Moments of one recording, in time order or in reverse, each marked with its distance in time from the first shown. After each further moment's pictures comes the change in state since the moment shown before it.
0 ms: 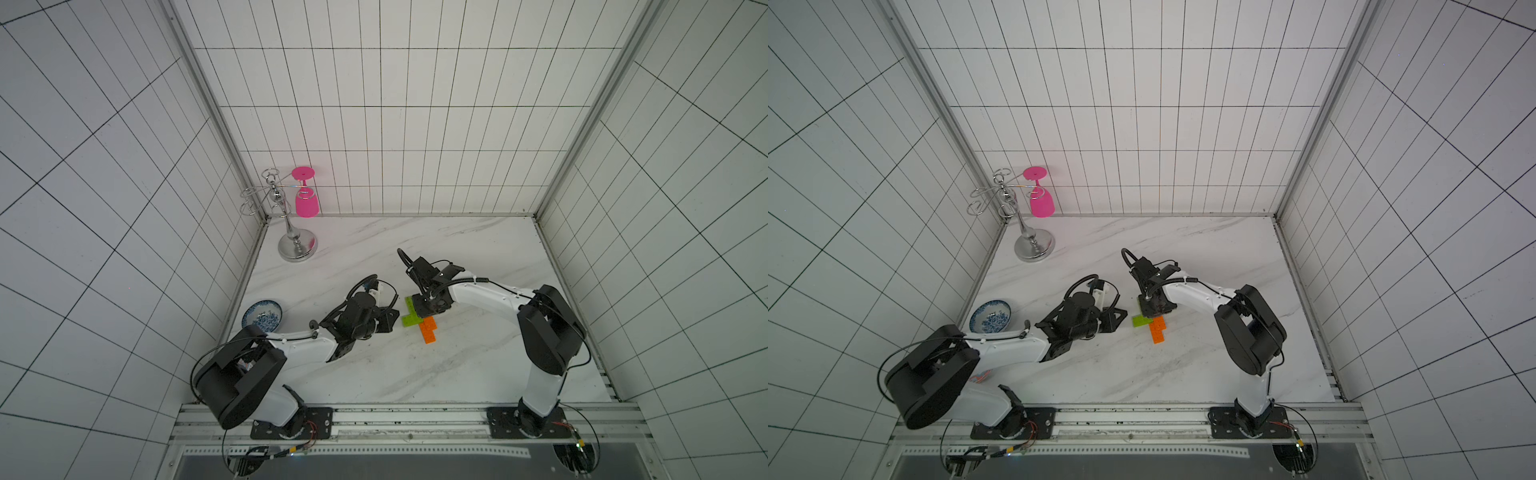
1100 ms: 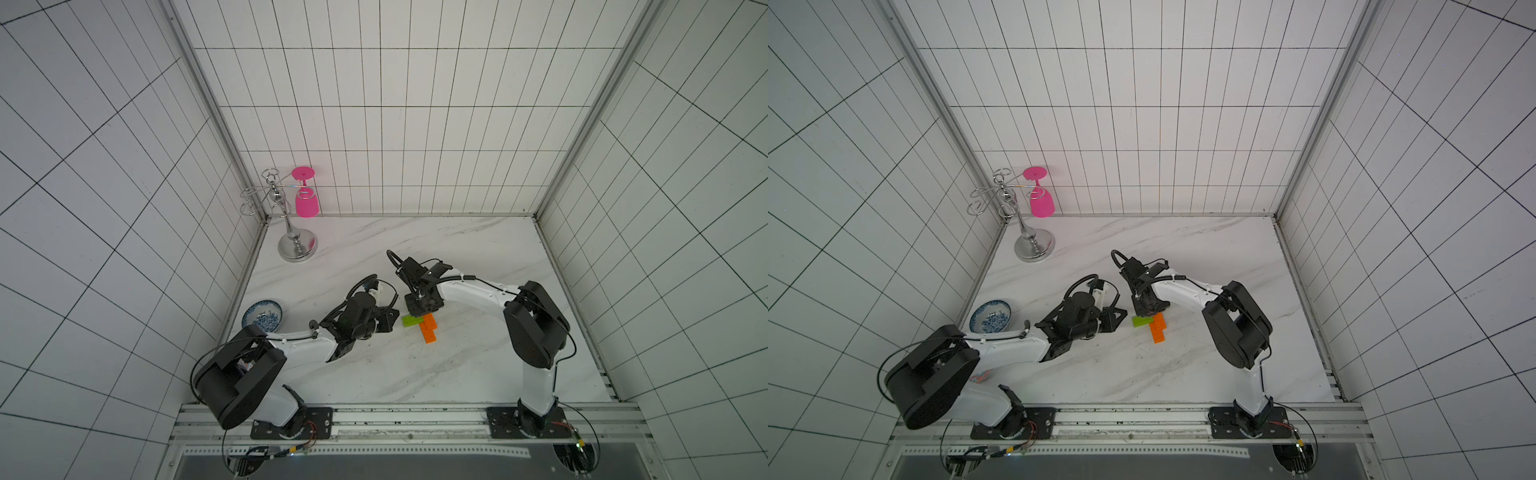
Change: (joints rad) left arm 0.003 -0.004 0.000 0.002 -0.003 0.000; right arm 0.045 0.096 0.103 -0.060 0.043 0.016
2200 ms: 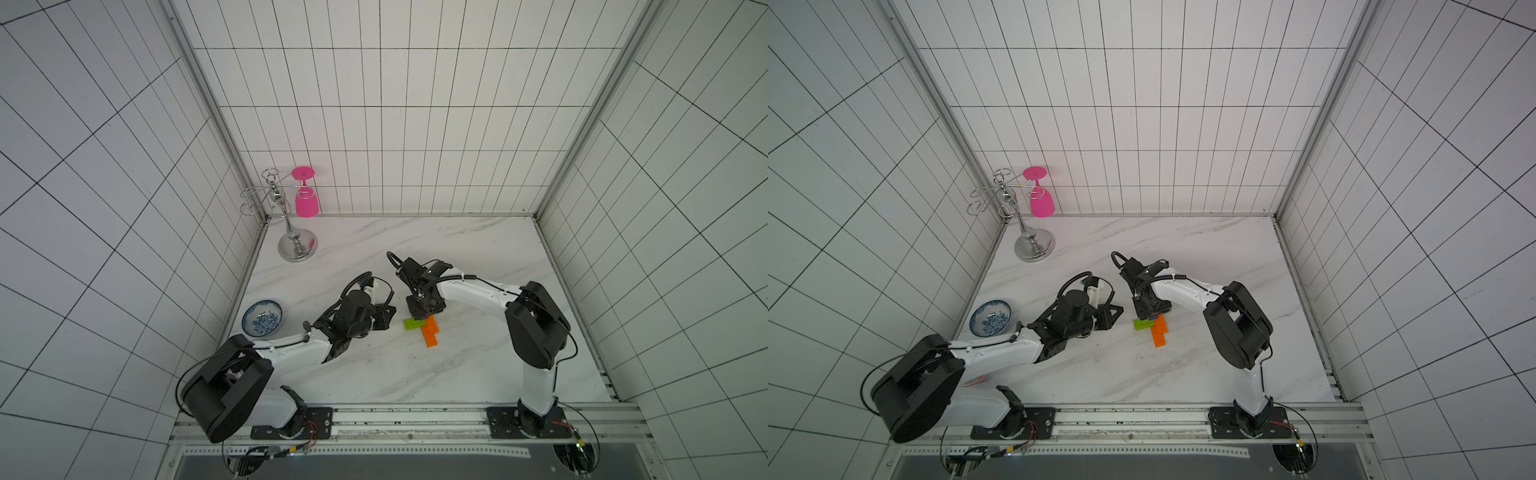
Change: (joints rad) left arm 0.023 -0.080 -0.002 -0.056 -0.001 0.004; right arm -0.006 -0.014 0.025 -0.085 -0.005 0.011
